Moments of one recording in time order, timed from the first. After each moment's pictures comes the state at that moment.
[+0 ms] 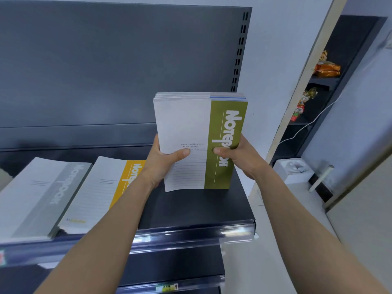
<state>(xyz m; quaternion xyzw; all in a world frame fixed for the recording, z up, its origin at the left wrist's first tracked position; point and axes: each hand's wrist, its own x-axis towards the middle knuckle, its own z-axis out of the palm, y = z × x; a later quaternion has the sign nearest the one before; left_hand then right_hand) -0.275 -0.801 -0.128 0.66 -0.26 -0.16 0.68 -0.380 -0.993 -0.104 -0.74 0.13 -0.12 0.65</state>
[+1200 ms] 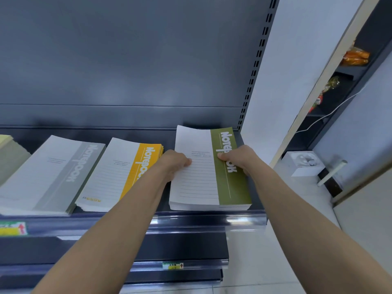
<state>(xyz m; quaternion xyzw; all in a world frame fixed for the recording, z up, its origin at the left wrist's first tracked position) -0.284 -0.800 -0.139 0.79 0.03 -0.32 0.52 -0.356 -0.970 -0.140 -0.76 0.40 0.01 0.51</state>
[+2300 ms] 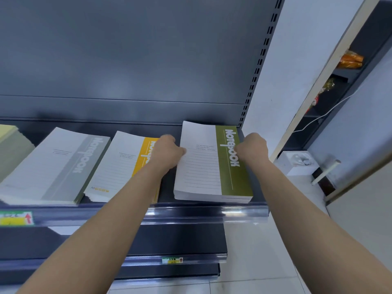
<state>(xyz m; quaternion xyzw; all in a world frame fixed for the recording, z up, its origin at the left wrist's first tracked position) -0.294 -0.768 -0.121 0.89 -0.10 -0.15 0.43 -0.364 -0.957 -0.125 -0.85 0.42 -0.11 0.29</state>
